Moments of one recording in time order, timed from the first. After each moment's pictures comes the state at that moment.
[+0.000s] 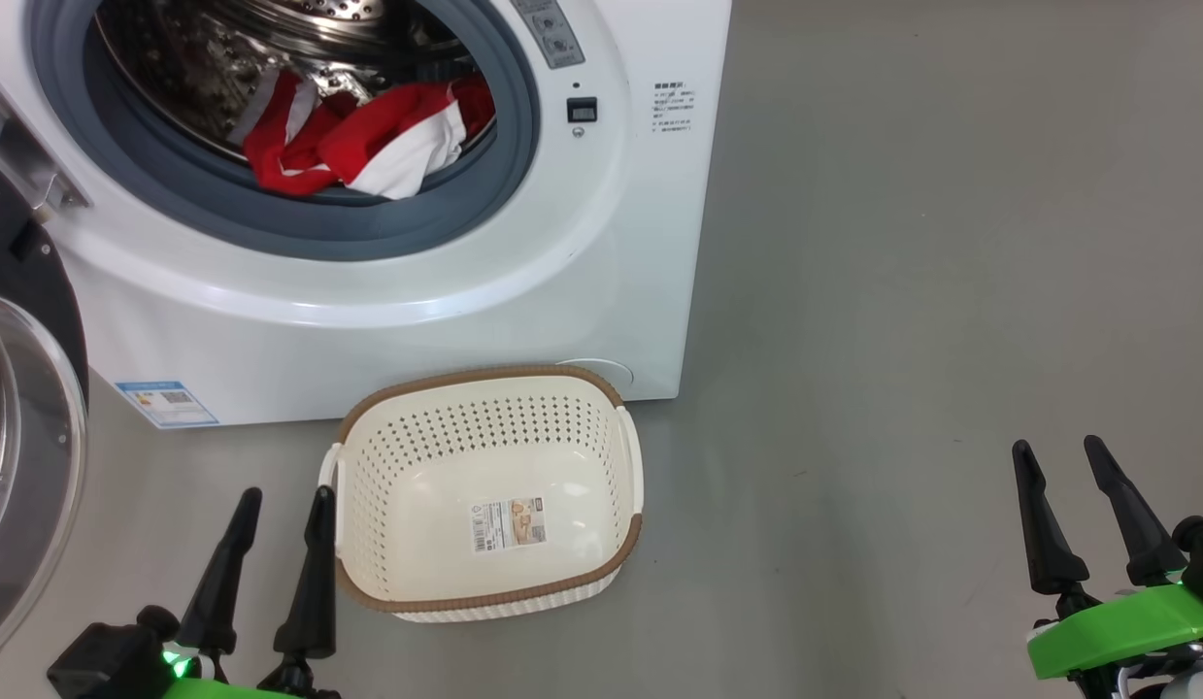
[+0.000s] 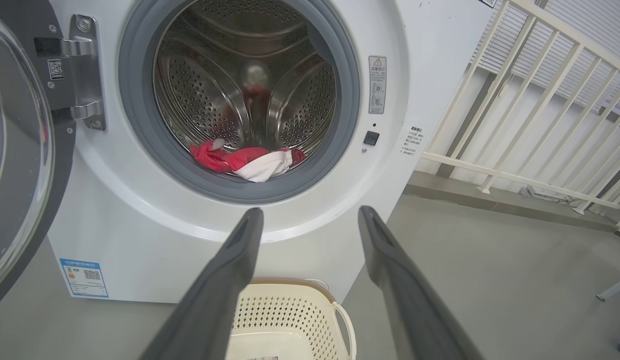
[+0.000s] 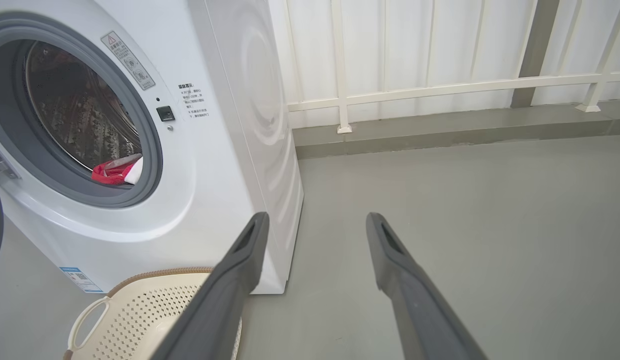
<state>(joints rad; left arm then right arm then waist) -0.04 0.12 -0.03 0.12 -0.45 -0.13 -0.26 -0.02 -0.18 -0.06 0.23 0.43 0.12 -0.25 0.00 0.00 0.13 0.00</state>
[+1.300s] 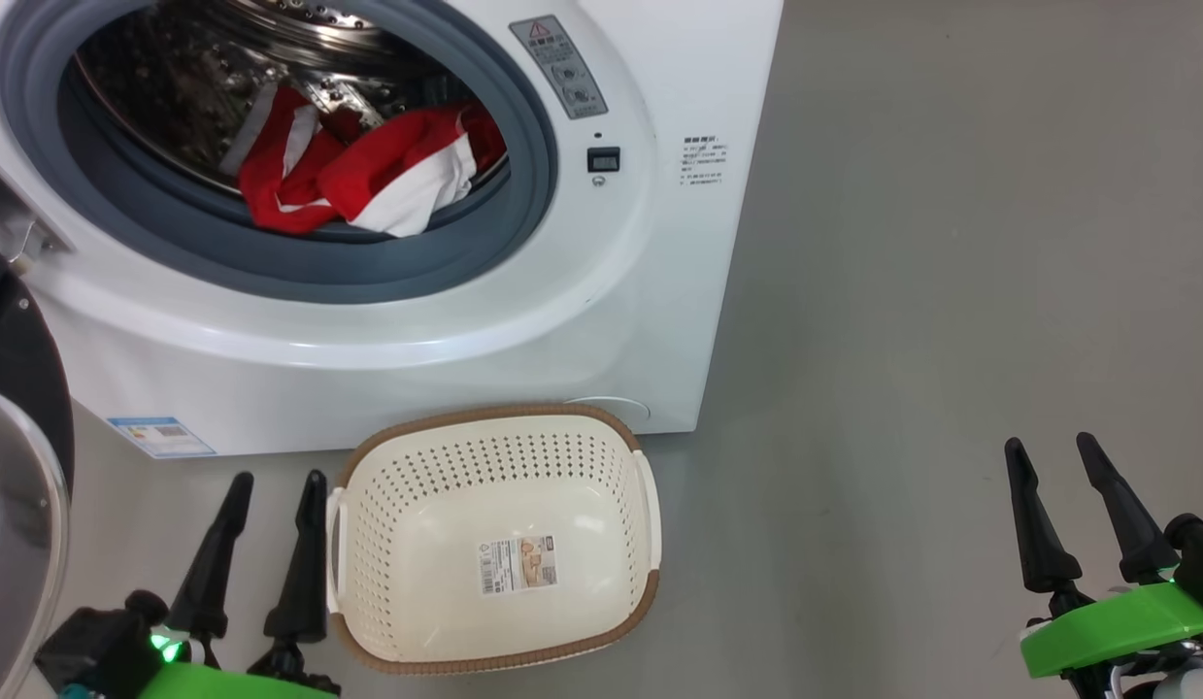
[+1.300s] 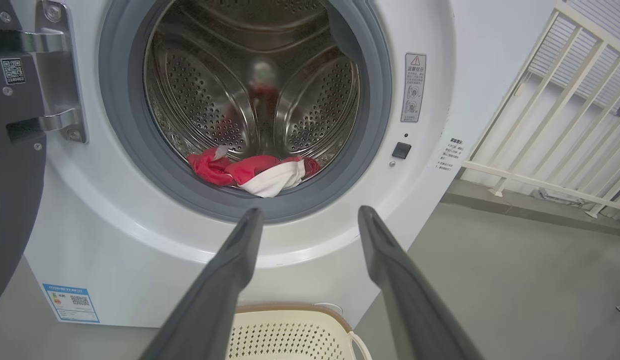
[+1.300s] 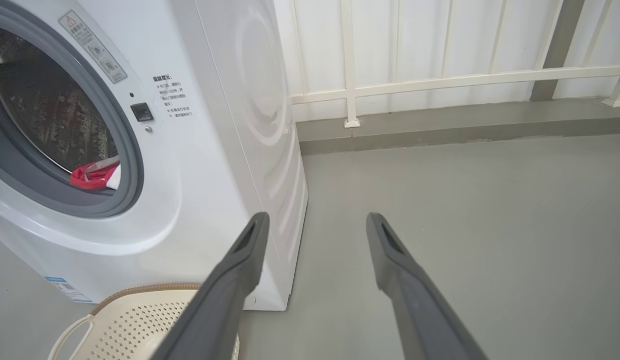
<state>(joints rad) -0.06 0.14 -0.03 0.12 -0.47 -0.13 -0.26 -0.02 -0.17 -0.05 0.22 0.42 0.12 -0.25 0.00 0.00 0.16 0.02</state>
